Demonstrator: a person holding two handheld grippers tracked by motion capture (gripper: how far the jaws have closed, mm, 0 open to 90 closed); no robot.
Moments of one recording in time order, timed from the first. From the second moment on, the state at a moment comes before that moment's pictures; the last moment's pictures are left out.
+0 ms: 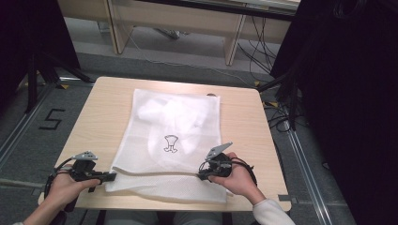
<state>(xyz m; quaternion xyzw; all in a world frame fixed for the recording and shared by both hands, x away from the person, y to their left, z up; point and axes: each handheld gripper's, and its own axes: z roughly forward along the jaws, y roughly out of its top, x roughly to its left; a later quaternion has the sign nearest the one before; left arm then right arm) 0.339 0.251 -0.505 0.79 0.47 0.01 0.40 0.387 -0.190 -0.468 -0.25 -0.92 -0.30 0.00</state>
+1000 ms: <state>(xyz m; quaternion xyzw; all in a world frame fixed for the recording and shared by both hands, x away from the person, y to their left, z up) 0.339 0.252 -0.505 0.79 0.47 0.01 0.40 0.385 -0.201 -0.468 -0.26 -0.92 -0.31 0.01</state>
